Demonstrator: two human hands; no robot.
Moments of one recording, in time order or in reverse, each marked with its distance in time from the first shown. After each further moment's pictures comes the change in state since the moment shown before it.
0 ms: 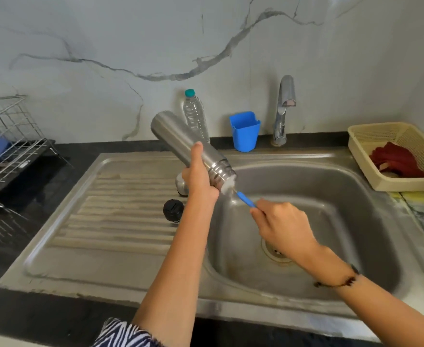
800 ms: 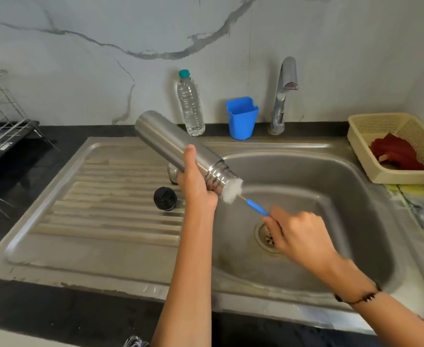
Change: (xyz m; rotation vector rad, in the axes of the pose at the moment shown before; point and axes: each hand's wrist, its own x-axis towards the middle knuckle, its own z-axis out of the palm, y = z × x) left_hand -0.016 -0.021 -0.015 -0.173 0.014 -0.009; right_hand -0.033 0.032 0.010 -0.004 0.073 -0.115
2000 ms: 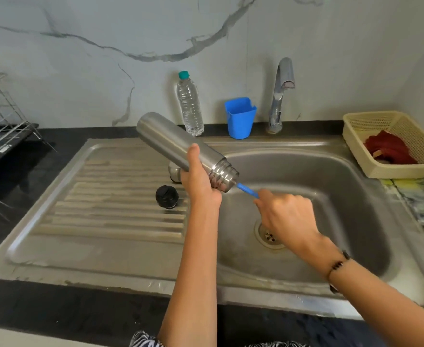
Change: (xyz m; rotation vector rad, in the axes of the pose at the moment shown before) left_hand -0.002 0.000 -0.002 0.028 0.027 0.036; right_hand 0.017 -0.018 -0.008 -0.129 -0.017 0.059
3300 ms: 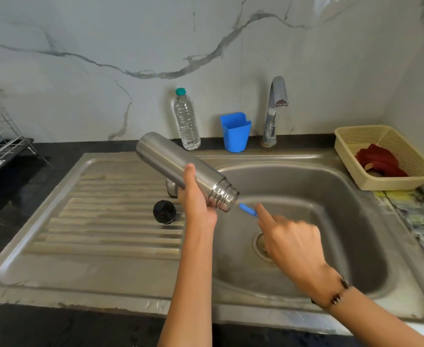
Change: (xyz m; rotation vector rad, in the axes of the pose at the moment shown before) left_hand 0.004 -0.004 -0.009 -0.039 -0.056 -0.048; right_hand -0.014 -0.010 -0.008 -0.127 -0.018 0.071
